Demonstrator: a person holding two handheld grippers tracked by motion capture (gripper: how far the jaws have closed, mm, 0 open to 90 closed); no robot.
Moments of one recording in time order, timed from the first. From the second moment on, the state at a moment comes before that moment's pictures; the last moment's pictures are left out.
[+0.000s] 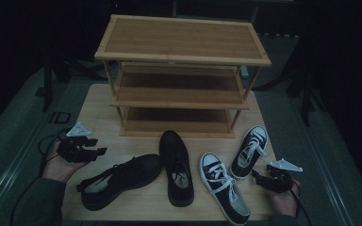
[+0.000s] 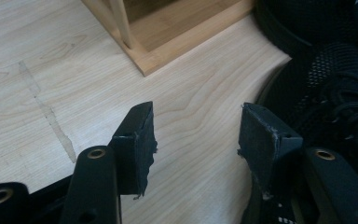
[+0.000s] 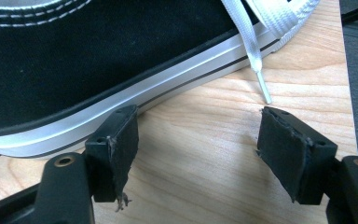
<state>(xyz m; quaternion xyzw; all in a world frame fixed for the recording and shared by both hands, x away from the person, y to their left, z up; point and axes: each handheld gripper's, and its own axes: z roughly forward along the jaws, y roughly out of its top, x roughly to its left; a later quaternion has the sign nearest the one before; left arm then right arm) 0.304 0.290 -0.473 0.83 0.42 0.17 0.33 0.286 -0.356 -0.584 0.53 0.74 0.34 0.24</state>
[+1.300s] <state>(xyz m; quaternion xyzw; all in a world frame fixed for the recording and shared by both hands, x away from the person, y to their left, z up) 0.283 0.281 -0.463 0.87 0.37 0.12 0.31 0.286 -0.356 -0.584 0.53 0.74 0.34 0.24</state>
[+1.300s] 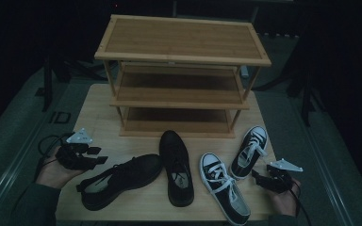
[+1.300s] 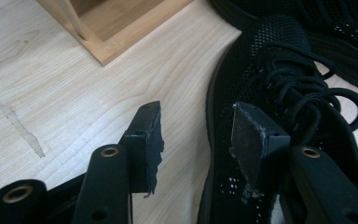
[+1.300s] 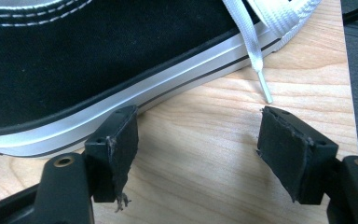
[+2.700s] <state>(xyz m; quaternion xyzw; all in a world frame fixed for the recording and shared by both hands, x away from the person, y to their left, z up) 0.262 0.275 -0.467 0.88 0.33 0.10 0.32 0.286 -0.356 -0.584 0.53 0.74 0.34 0.24</state>
